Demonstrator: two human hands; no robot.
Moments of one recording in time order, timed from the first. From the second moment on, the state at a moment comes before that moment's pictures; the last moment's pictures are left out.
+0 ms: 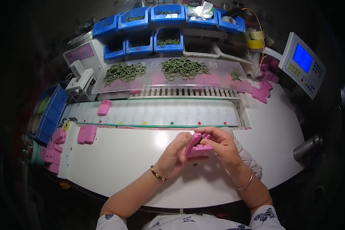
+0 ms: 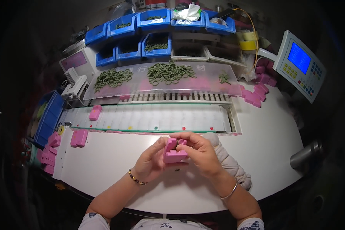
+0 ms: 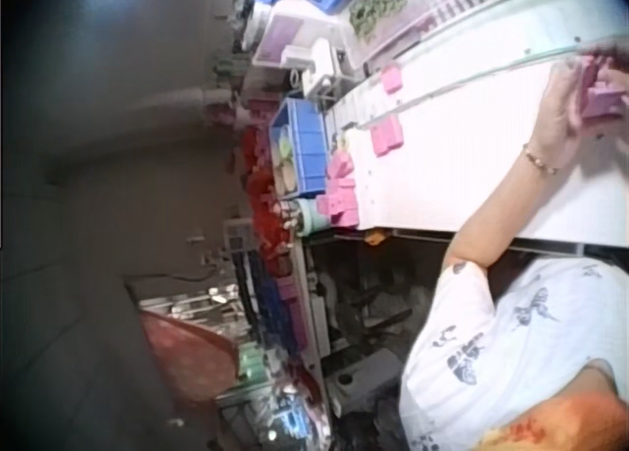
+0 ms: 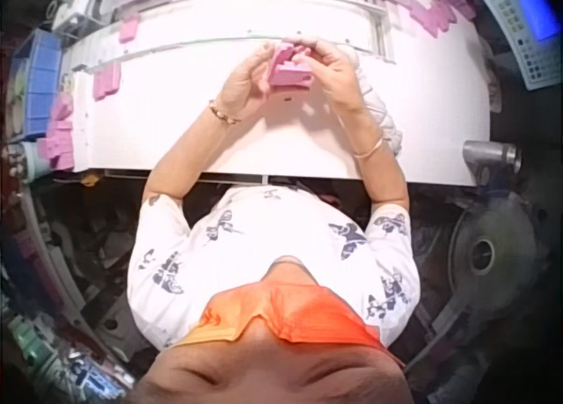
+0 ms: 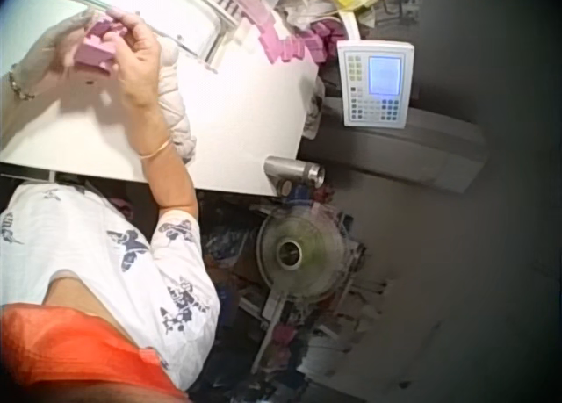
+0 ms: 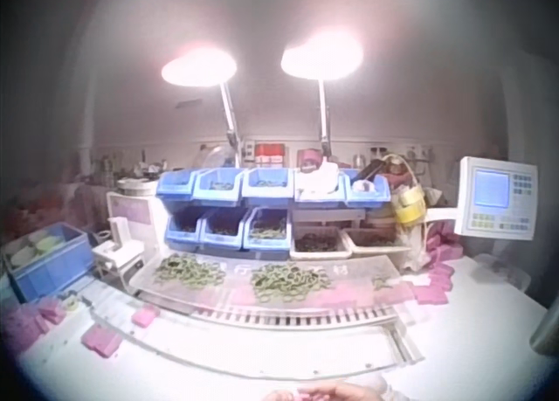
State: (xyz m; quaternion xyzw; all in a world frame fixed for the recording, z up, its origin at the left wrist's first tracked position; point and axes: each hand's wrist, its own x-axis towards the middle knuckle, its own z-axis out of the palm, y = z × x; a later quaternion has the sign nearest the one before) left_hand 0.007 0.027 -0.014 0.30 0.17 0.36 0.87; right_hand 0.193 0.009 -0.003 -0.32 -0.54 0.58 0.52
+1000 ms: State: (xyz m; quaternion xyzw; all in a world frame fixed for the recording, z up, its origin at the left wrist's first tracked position) left_hand 0.014 0.029 -0.032 0.29 0.34 0.58 0.68; right_hand 0.156 -0.014 0.001 -0.38 -0.81 0.01 0.44
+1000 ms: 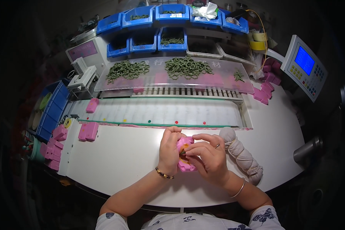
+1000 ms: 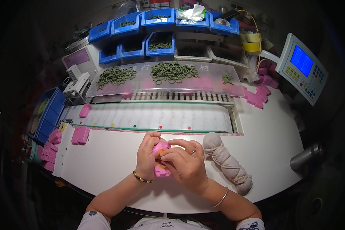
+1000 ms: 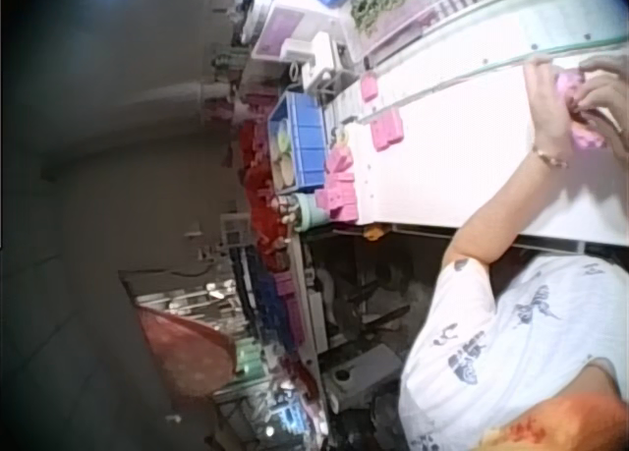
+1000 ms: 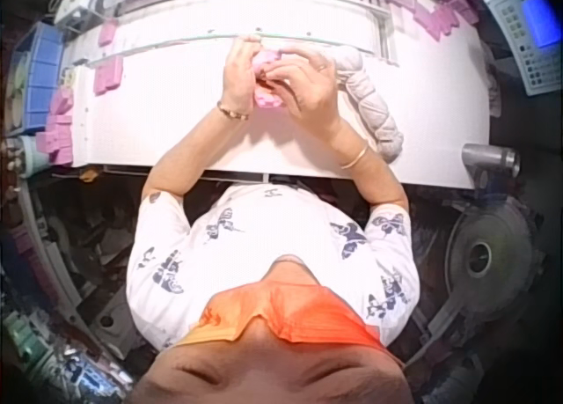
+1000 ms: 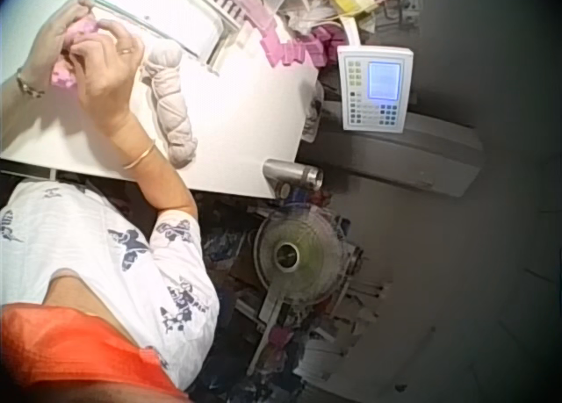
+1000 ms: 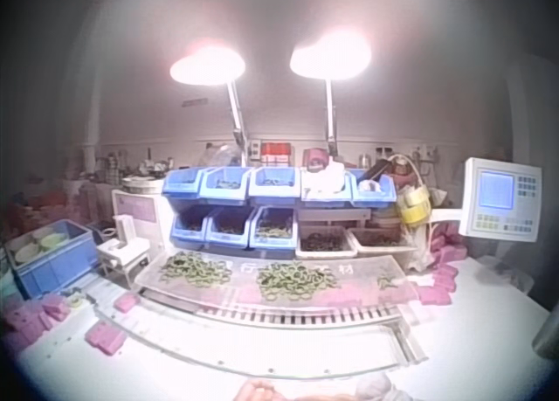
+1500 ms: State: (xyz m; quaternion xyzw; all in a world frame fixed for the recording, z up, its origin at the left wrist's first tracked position) left_hand -0.002 0.040 -0.026 0.15 0.28 0.50 0.81; right_hand 0.166 -0.008 0.006 -0.42 -0.67 0.21 0.57
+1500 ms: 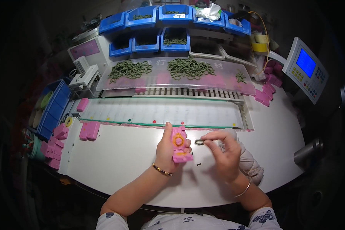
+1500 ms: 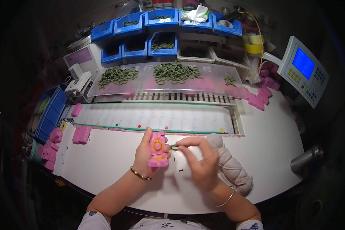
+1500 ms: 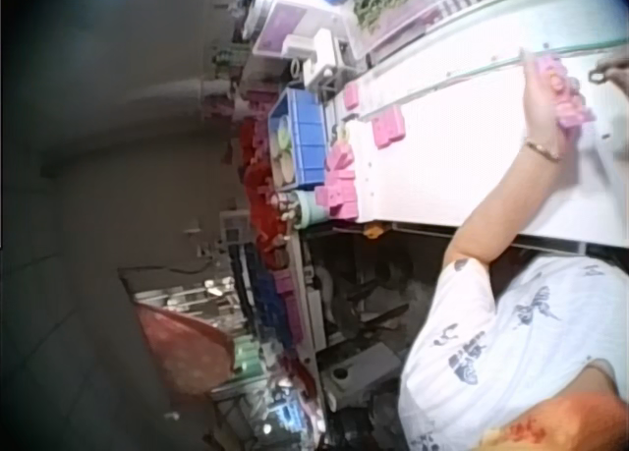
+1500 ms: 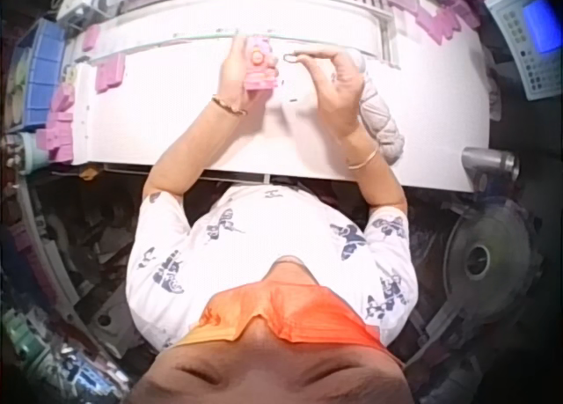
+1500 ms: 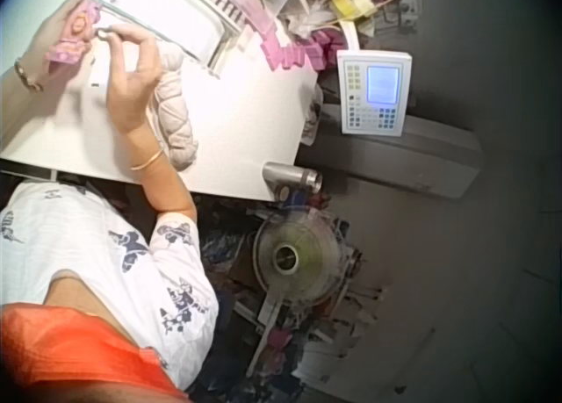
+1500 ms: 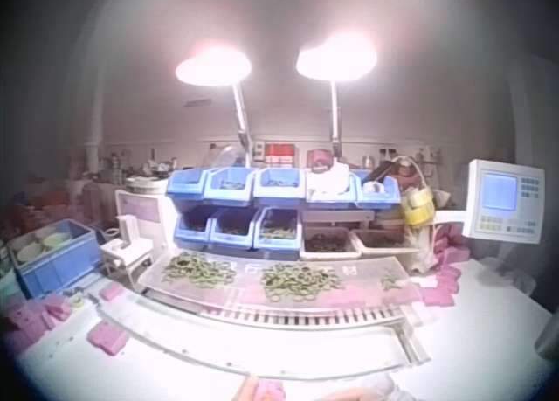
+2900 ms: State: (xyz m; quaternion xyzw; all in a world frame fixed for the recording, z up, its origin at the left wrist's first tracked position) left_hand -0.018 0.032 0.005 0.61 0.37 0.31 0.63; right_hand 0.177 -0.007 -0.001 -0.38 -0.73 0.23 0.51
